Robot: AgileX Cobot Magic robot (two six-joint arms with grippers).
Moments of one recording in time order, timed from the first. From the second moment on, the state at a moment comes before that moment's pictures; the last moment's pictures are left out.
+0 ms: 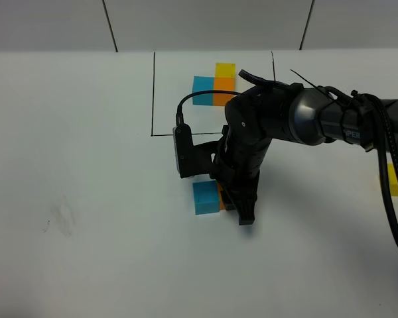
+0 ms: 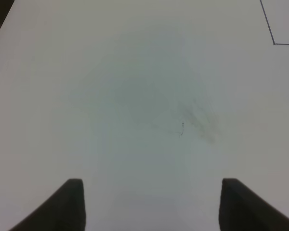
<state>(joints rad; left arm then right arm) 0.05 -0.01 -0.50 0.03 1.08 -0.03 0.68 2.12 -1.40 0.07 0.76 -1.04</state>
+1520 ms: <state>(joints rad) 0.05 -0.01 -0.50 0.03 1.08 -0.04 0.40 1.66 -1.40 -0.30 1.09 0.28</state>
